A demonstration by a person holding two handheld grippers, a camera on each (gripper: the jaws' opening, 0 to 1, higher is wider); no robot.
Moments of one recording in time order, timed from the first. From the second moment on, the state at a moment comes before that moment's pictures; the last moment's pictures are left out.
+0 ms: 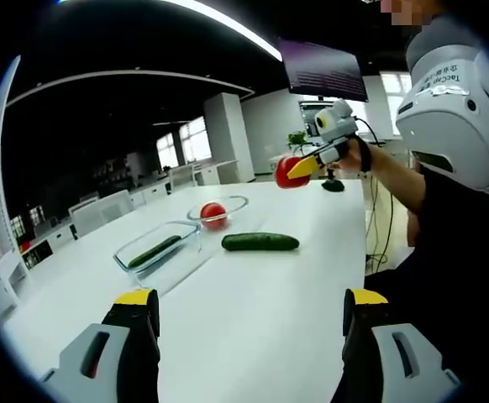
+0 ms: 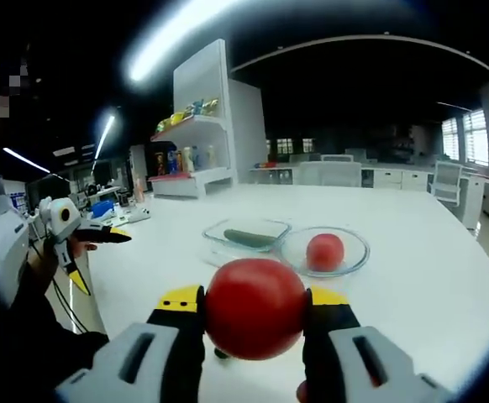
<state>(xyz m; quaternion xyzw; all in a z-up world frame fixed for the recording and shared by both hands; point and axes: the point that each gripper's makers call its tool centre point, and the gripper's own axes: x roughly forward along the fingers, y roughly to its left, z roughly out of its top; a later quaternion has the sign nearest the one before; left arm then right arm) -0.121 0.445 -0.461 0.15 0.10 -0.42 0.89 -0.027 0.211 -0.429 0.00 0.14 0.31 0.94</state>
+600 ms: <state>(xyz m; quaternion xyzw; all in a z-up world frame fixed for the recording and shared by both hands) -0.124 0.450 -0.461 0.15 0.09 -0.42 0.89 0.018 0.212 -0.404 0.03 0.11 0.31 0.95</state>
